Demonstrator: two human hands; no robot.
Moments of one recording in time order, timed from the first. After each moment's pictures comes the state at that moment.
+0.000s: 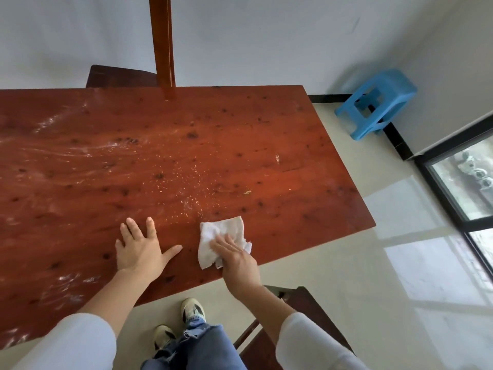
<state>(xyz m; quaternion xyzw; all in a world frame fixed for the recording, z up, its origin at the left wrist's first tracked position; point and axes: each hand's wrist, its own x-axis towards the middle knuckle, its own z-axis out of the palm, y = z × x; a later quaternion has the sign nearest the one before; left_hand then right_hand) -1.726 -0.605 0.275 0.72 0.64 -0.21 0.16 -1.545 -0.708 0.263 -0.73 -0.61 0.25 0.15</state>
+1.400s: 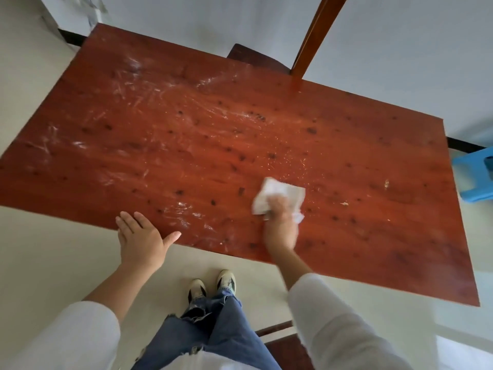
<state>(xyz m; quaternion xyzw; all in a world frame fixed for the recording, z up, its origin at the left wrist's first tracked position) -1.894 -0.692 0.267 0.50 0.82 -0.15 0.23 -1.636 -0.635 0.265 -0.76 -0.59 0.23 0.15</state>
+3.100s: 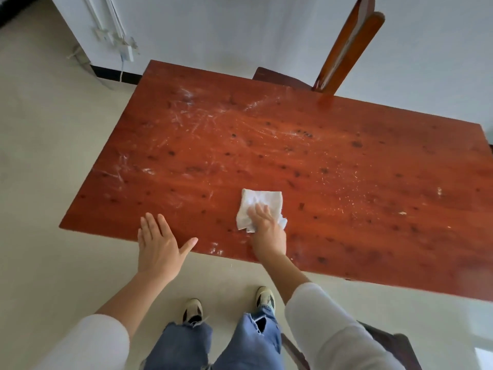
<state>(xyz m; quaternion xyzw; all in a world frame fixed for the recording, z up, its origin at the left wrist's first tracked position) -2.027 -0.687 0.268 0.57 0.80 -0.08 0.17 -1.810 -0.638 0.279 -0.69 -0.67 0.28 0.04</state>
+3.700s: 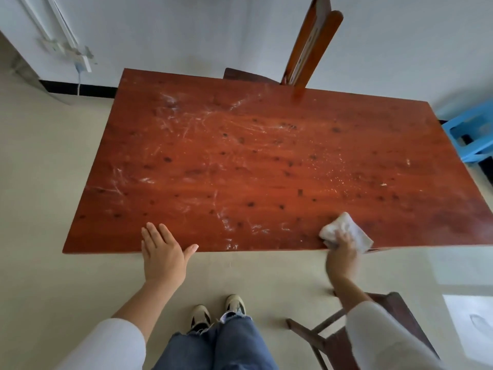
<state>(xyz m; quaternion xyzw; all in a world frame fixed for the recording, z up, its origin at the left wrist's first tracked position) -2.066 -0.689 0.264 0.62 0.76 -0.08 0.18 -1.724 -0.727 0.270 -0.91 -0.36 0.16 0.16</state>
